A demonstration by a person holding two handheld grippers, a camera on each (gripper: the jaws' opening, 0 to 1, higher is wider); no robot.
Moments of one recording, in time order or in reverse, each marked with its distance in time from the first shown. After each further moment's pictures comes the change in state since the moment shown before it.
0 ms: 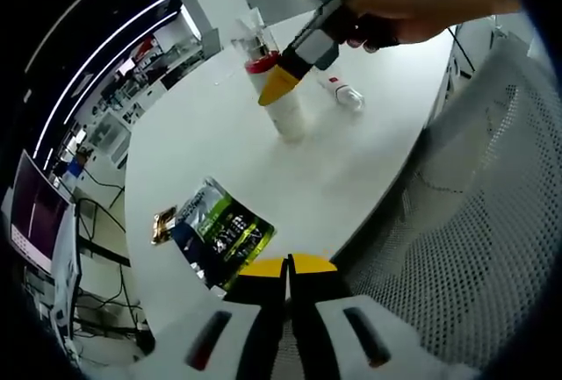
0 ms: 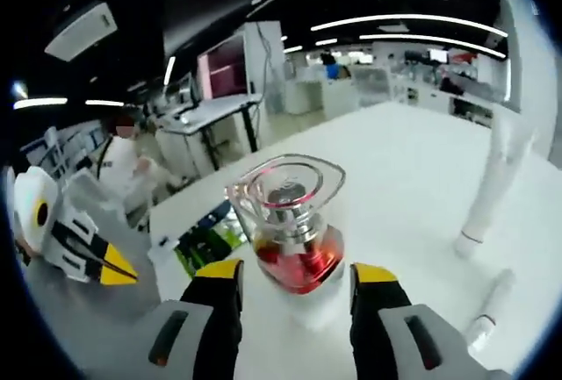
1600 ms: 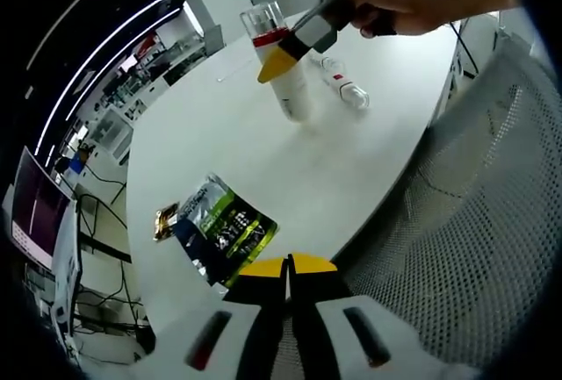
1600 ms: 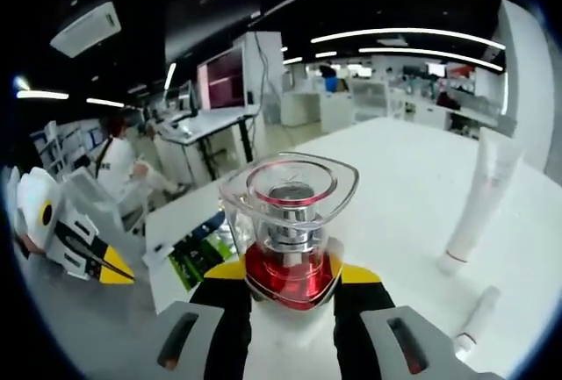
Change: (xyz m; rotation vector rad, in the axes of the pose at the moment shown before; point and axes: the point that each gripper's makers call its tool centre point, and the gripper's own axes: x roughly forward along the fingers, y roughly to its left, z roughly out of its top) left arm 0.000 0.003 -0.002 -0.010 0.009 0.011; right arm -0.022 -0.012 0.016 -0.072 -0.044 0.048
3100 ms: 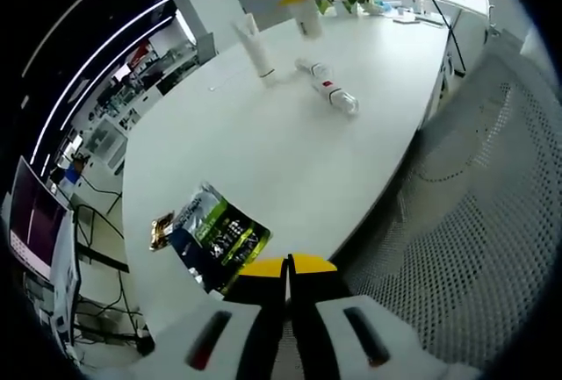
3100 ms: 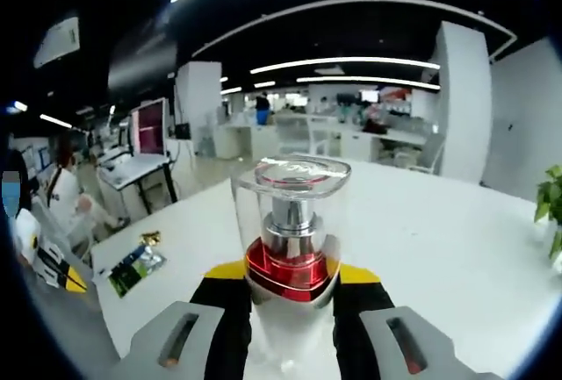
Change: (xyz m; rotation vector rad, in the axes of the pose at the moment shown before) left arm 0.000 -0.006 0.005 0.030 -0.030 -0.033; right arm -0.116 -0.168 0.046 0.041 -0.146 -0.344
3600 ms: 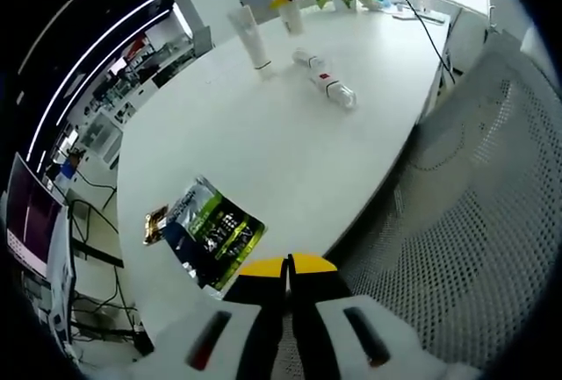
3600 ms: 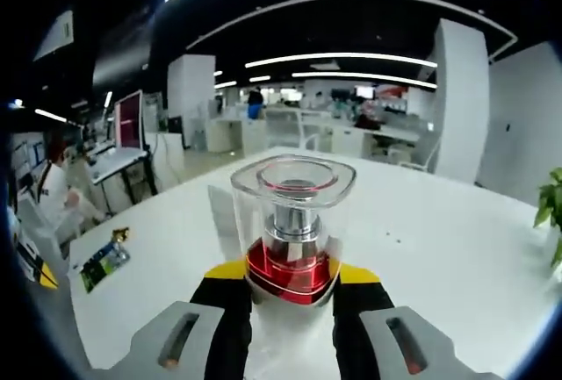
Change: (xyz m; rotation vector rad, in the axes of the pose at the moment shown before) left arm 0.004 -0.004 -0.006 -0.010 0.034 -0.022; right arm 0.052 -0.057 -0.012 0.007 0.033 -0.023
